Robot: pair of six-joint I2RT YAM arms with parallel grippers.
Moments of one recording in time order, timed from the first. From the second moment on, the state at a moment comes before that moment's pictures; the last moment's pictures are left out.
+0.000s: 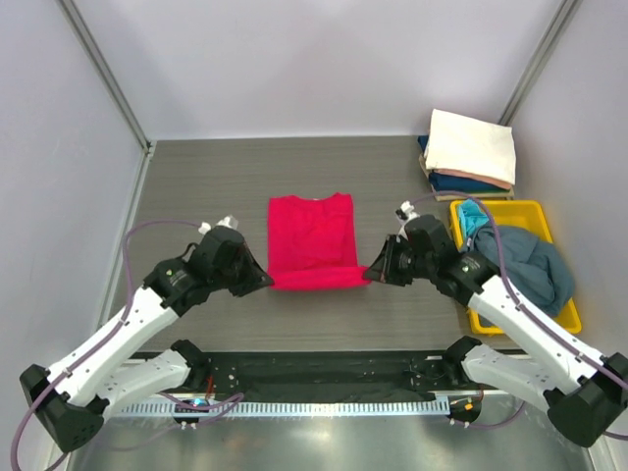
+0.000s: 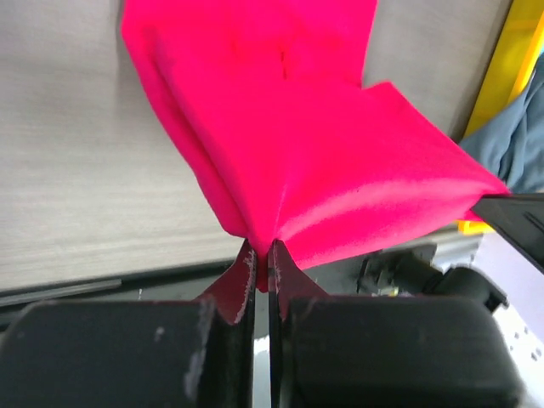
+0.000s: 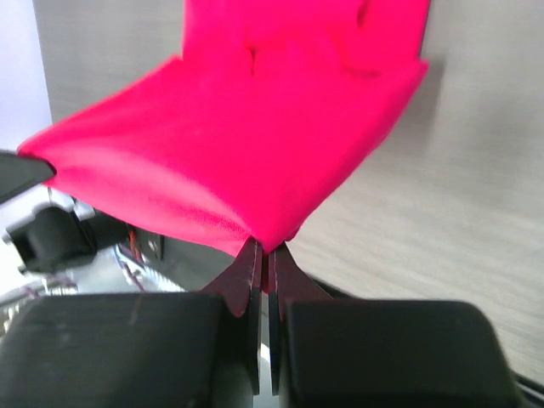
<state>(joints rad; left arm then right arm) -0.69 0.87 0.85 -0.81 -0.01 -1.05 0.61 0.91 0.78 -0.63 -0.21 0.77</state>
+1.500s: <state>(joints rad) -0.13 1.94 1.68 -0.97 0.31 -0.60 0.25 2.04 1.60 -0.57 -0.36 0.42</state>
